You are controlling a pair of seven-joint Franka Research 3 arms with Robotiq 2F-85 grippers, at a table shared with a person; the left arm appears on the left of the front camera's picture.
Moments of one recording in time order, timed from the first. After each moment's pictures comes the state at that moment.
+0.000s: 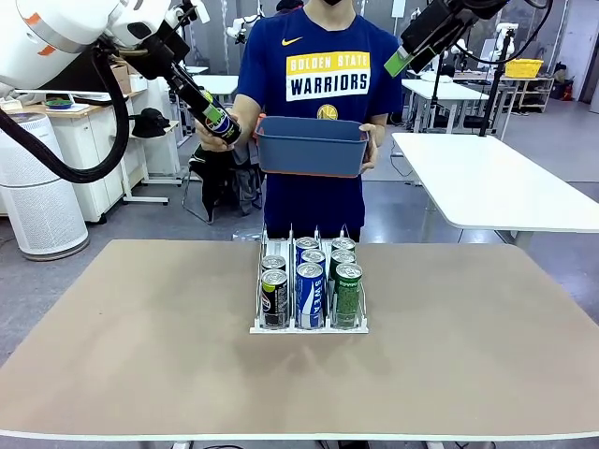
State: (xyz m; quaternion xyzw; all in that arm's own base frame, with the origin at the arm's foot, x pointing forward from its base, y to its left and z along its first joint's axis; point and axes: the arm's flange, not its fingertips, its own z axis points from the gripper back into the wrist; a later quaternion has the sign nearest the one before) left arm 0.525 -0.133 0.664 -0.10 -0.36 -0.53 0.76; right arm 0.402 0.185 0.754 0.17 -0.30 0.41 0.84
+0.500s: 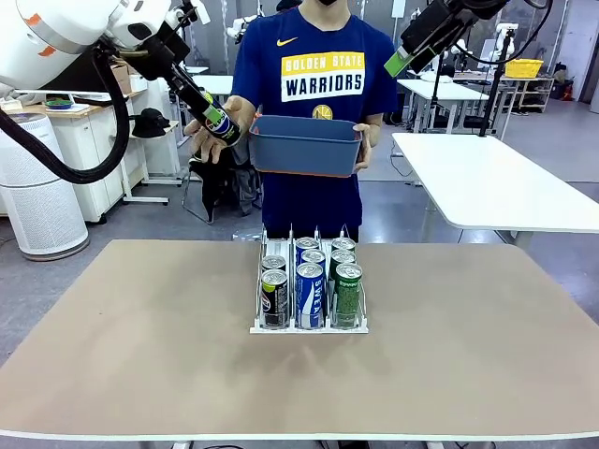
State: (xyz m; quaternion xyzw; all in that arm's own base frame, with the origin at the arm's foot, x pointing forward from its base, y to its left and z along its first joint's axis) left arm 0.525 -0.133 0.663 -0.10 -0.36 -0.53 0.76; right arm 0.402 0.185 0.754 0.17 -0.30 0.41 0.84
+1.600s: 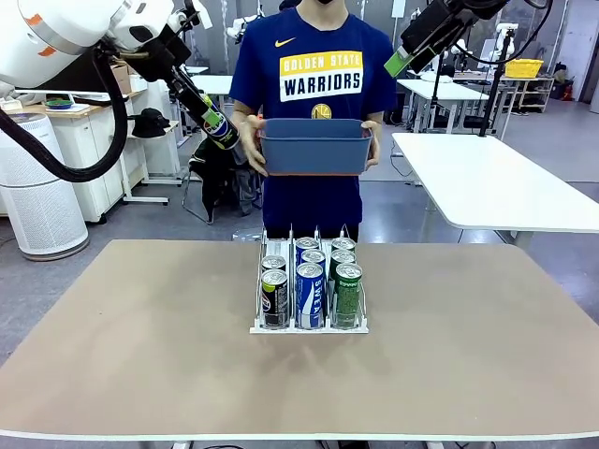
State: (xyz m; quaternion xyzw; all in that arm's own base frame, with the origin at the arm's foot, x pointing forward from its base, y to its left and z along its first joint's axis) left arm 0.525 -0.135 0.661 -0.08 -0.35 -0.54 0.76; right arm 0.402 0.185 0.754 0.17 -0.30 0.41 0.84
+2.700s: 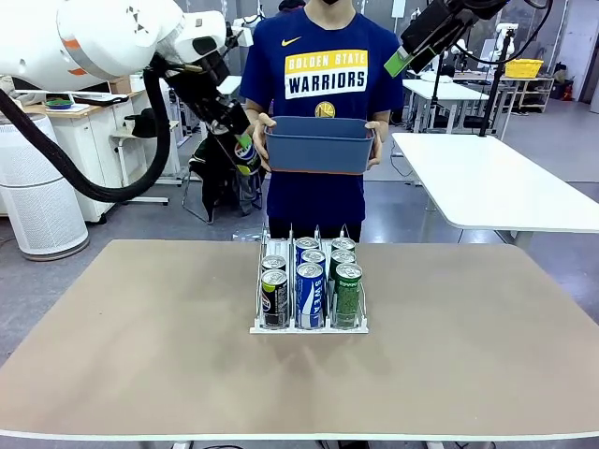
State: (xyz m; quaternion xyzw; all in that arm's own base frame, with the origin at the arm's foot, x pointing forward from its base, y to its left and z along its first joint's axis) left arm 0.477 -0.217 0.634 -0.09 -0.29 -0.36 0.88; right arm 0.402 0.185 0.754 0.17 -0.30 0.41 0.84
